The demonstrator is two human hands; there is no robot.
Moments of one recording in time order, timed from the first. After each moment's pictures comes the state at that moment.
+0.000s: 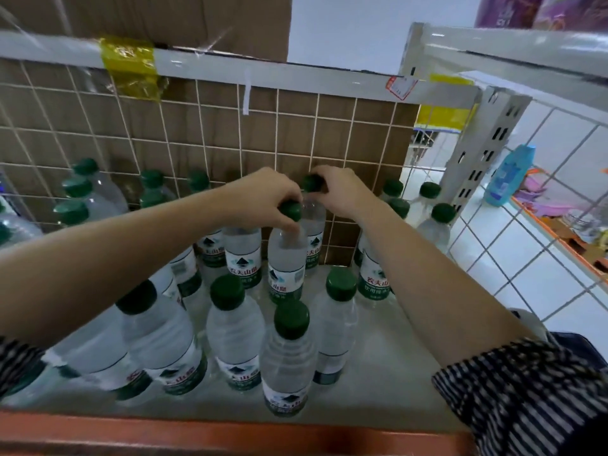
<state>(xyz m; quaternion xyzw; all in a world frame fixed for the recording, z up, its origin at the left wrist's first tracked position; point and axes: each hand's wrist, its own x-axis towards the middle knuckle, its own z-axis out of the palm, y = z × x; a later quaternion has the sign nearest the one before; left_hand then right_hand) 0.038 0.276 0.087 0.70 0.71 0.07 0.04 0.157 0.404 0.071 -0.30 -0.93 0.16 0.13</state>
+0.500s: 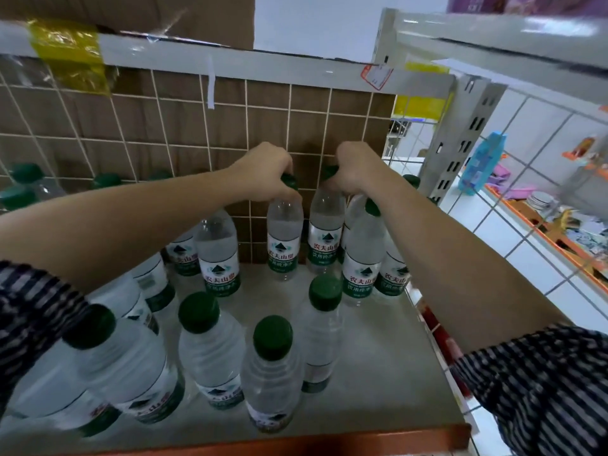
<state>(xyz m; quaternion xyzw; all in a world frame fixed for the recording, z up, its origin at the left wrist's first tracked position) 0.028 0.348 0.085 0.67 0.73 0.13 0.00 0.174 0.448 0.099 -0.43 -0.90 0.07 0.07</state>
